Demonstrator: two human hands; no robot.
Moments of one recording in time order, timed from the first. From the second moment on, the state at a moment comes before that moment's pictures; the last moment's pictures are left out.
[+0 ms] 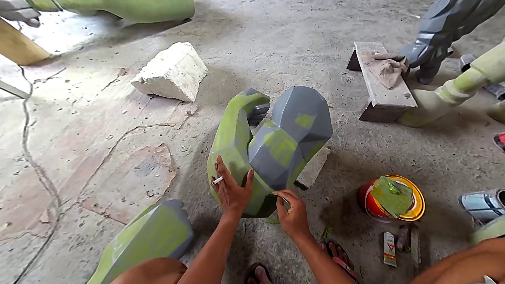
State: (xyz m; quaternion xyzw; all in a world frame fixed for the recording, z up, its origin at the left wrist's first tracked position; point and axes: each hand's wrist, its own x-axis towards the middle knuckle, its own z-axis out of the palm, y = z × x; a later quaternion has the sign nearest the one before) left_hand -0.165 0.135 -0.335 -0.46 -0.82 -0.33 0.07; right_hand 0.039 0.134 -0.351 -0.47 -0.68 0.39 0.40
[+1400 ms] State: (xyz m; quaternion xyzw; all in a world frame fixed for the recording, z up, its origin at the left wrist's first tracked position) left_hand -0.167 0.134 -0.334 -0.46 -0.83 -0.31 0.04; right_hand 0.043 0.137 -0.378 -0.49 -0.71 0.33 0.37
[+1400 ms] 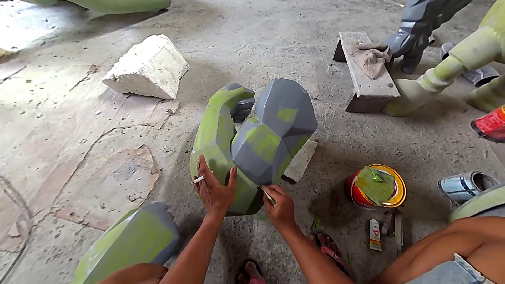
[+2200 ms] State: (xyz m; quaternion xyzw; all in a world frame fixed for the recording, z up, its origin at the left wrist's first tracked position) left_hand -0.167 0.135 -0.333 -0.45 -0.84 -0.31 0.04; right_hand 0.049 0.118 -0.399 -0.49 -0.68 0.38 0.40
